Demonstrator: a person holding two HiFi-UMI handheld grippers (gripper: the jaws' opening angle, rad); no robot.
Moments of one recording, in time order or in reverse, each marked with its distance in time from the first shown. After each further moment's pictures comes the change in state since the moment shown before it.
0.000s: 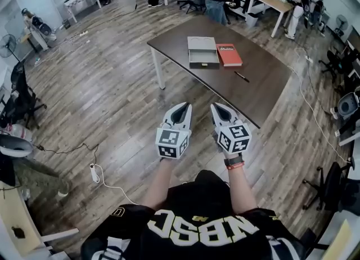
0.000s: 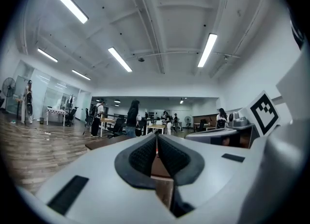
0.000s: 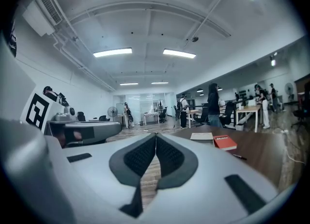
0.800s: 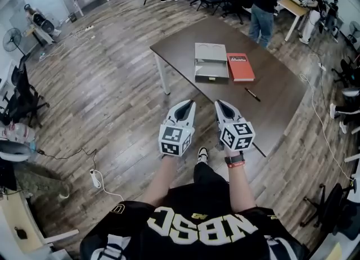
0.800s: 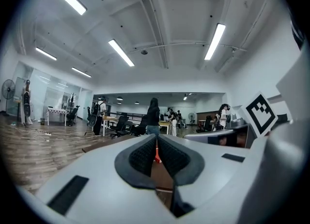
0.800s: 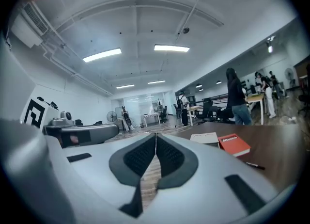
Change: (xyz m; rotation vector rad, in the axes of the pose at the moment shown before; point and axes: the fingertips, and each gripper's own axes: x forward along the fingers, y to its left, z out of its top) left arm 0.158 0.085 -0.015 0.005 0.030 0.032; right arm 0.150 -0.112 0.010 0.091 0.005 0.028
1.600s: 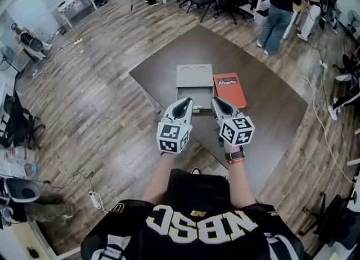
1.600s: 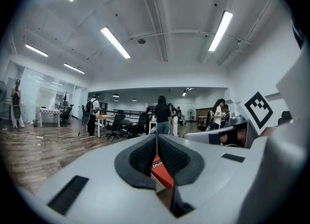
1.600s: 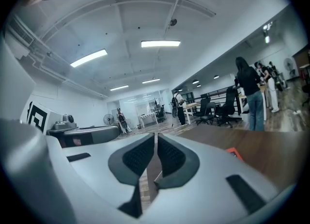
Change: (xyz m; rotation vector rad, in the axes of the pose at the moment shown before) left arm 0.272 0.043 0.003 0.029 0.052 -0.030; right arm 0.151 -0.217 0.065 0.081 0.009 0.004
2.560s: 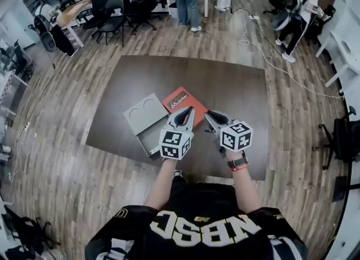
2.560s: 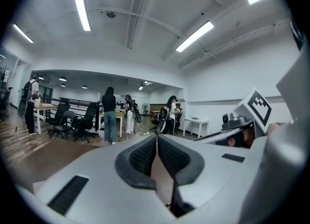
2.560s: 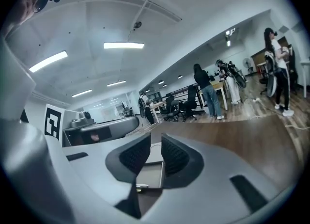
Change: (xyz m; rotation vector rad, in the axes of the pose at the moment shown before) left arm 0.182 -0.123 -0.030 0.000 0.109 -0.614; right arm -0.053 -0.150 -0.001 0.208 -0.019 -0.387
